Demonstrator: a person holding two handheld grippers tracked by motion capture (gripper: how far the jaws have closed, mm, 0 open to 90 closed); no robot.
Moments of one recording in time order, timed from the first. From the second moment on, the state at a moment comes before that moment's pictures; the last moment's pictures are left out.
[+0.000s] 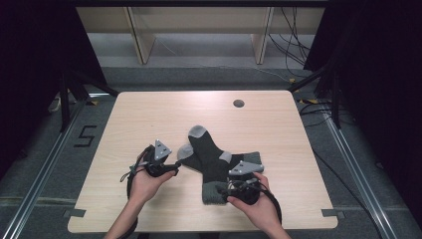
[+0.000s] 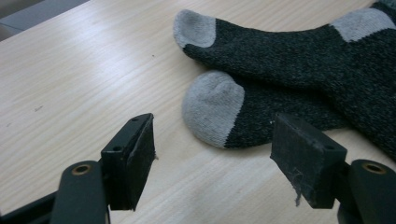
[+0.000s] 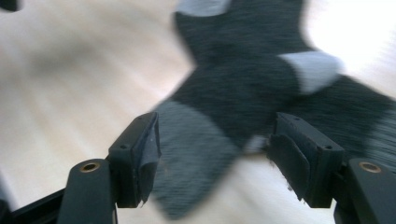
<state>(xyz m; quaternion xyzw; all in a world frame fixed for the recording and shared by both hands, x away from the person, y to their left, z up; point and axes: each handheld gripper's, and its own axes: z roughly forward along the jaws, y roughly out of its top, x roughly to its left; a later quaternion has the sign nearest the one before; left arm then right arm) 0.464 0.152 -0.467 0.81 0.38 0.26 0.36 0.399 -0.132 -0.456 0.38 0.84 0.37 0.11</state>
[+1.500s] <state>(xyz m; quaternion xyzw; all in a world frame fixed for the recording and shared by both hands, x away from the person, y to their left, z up) 0.469 0.148 -0.476 0.80 0.39 0.24 0.38 0.406 -0.101 -0.454 0.30 0.89 0.32 0.13</state>
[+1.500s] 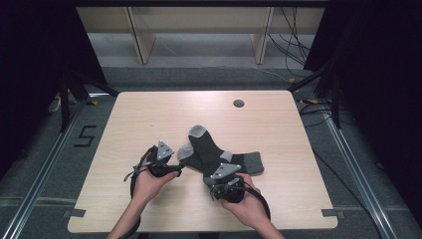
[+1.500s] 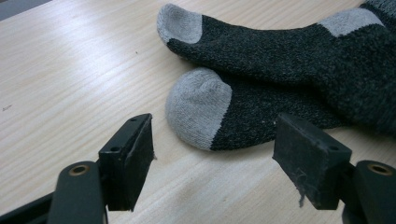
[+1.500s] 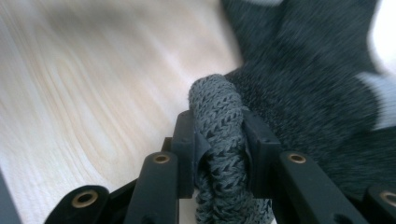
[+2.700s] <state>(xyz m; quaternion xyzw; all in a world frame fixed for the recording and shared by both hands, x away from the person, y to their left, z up) 0.481 0.128 -0.452 0.82 0.33 0.25 0.40 0.441 -0.136 -0.359 0.32 0.84 0.38 0.21</state>
